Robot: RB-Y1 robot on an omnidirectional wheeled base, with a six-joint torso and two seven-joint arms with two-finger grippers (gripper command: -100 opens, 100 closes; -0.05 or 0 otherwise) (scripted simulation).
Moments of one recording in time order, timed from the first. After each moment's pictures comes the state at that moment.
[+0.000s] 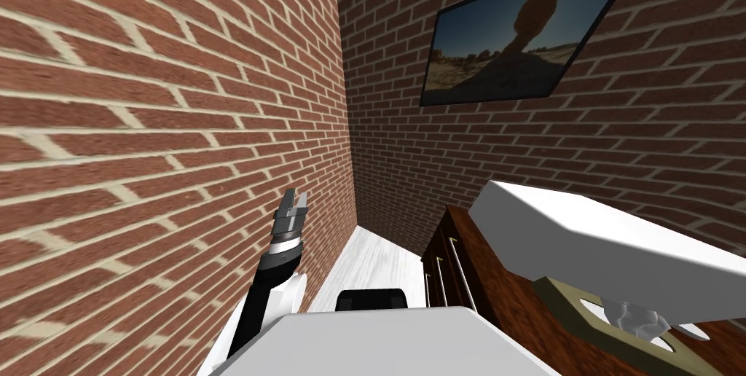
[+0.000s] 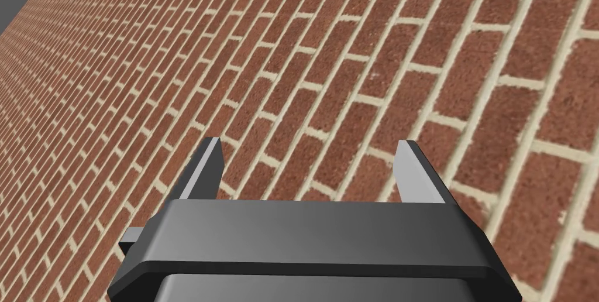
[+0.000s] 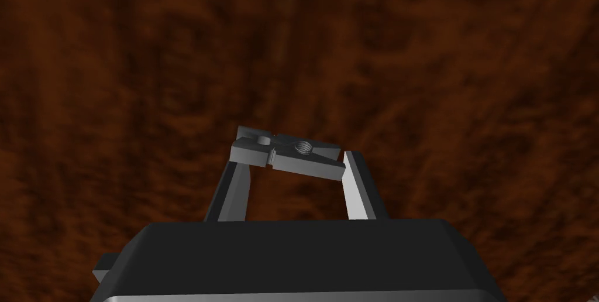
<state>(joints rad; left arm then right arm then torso) 0.51 -0.03 0.02 -2.21 -0.07 -0.57 -0.07 0.79 -1.90 0.89 -1.43 -0.13 -0.49 -0.03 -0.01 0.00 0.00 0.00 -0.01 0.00</state>
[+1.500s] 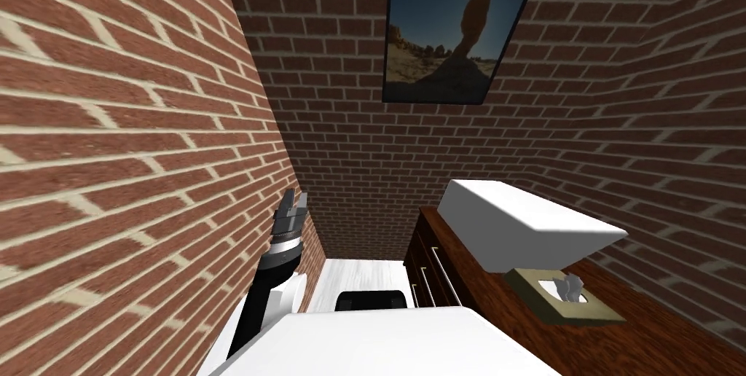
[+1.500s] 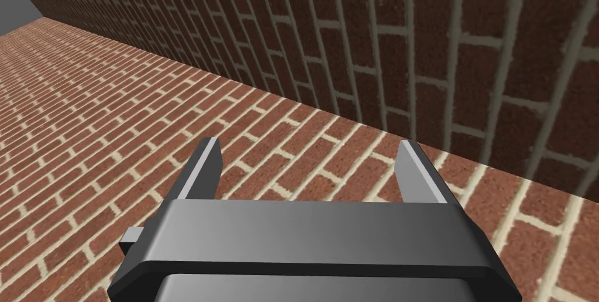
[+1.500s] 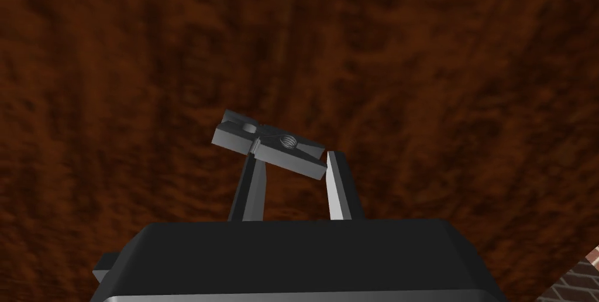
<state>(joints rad) 0.51 -0.03 0.02 -2.21 -0.07 -0.57 -0.07 0.78 -1.96 0.84 -1.40 -0.03 -0.54 0.20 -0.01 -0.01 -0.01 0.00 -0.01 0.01</state>
